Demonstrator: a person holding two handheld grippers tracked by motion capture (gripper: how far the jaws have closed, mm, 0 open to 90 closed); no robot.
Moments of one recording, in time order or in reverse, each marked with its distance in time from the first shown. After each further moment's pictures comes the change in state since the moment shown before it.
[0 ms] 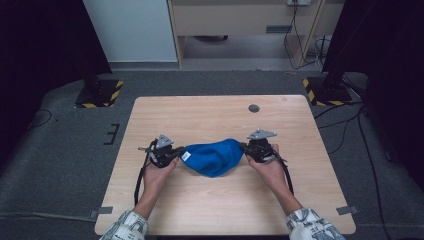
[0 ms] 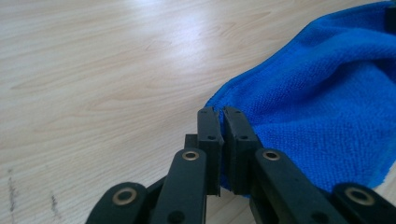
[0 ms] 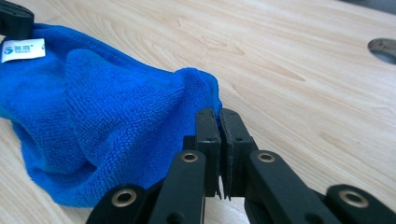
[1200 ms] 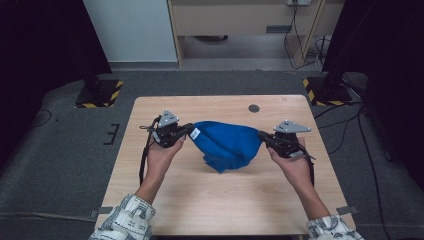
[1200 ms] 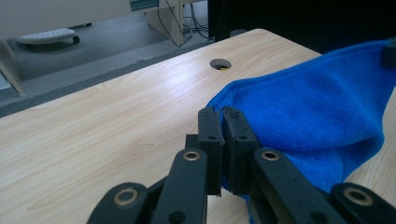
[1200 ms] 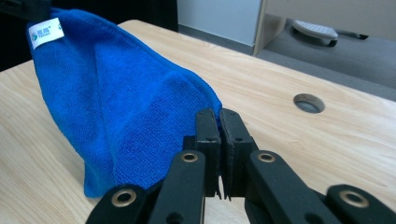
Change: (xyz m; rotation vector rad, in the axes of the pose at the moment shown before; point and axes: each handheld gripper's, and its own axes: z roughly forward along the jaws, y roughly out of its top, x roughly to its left) left arm -0.026 0.092 -0.029 -0.129 -0.037 0.089; right arm -0.025 0.024 -0.083 -0.169 -0.027 0.007
